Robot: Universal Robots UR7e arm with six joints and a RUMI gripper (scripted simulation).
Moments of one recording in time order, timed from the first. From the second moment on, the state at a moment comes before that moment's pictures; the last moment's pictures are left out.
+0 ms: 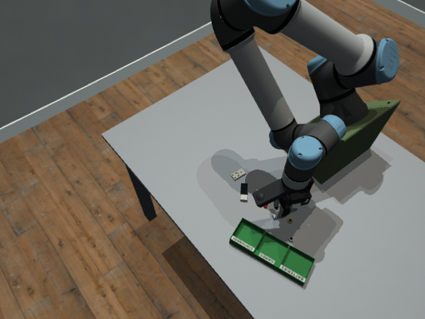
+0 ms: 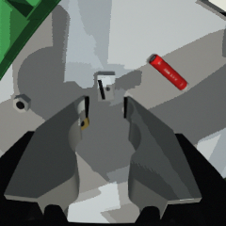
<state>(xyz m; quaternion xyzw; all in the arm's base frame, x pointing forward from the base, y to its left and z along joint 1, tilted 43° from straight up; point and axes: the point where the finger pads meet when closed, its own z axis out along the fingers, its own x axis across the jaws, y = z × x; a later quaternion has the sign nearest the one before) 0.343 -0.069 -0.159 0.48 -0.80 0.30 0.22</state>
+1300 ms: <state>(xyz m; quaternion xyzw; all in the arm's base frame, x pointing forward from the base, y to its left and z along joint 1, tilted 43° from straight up) 0.342 -0.084 -0.175 0.48 -0.80 0.30 0.22</state>
